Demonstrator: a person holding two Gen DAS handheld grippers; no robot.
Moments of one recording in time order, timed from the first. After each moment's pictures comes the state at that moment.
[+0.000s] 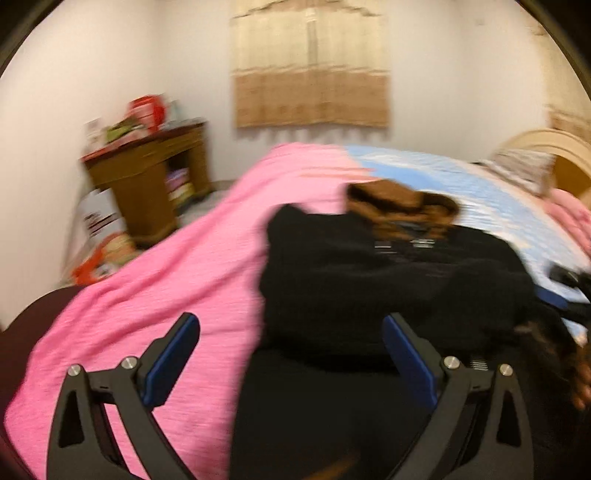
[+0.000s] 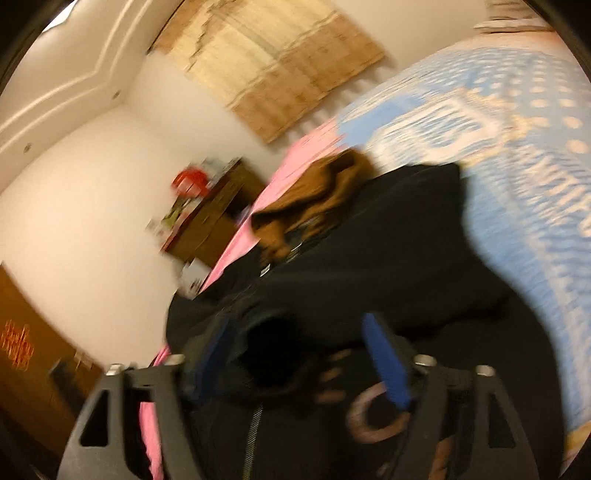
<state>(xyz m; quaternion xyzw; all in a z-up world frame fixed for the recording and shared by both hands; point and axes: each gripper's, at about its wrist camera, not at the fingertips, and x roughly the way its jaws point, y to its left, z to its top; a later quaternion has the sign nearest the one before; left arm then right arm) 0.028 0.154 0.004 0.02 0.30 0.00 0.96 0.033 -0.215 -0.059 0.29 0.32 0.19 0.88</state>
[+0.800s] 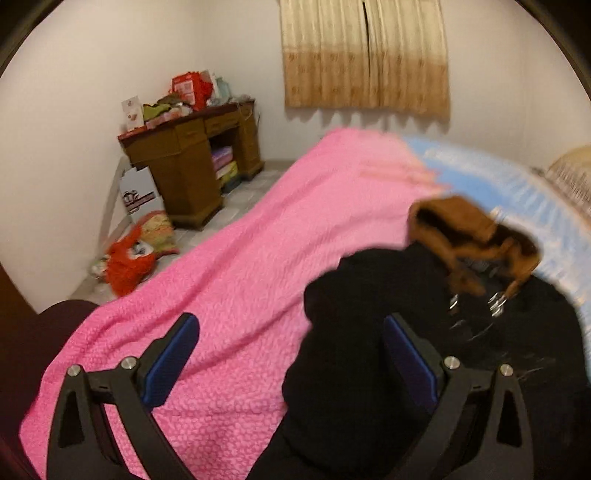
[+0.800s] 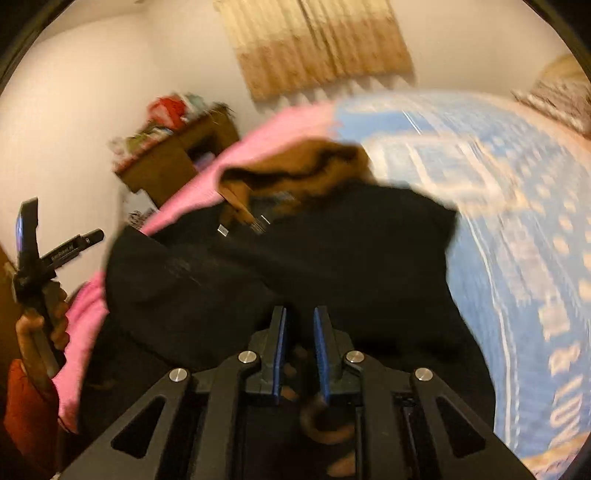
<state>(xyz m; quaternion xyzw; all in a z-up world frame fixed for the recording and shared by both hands) 0.153 0.128 -0.016 0.01 0.35 0.09 0.93 0.046 -0.219 -0.052 0.14 0.37 0.10 0.91</state>
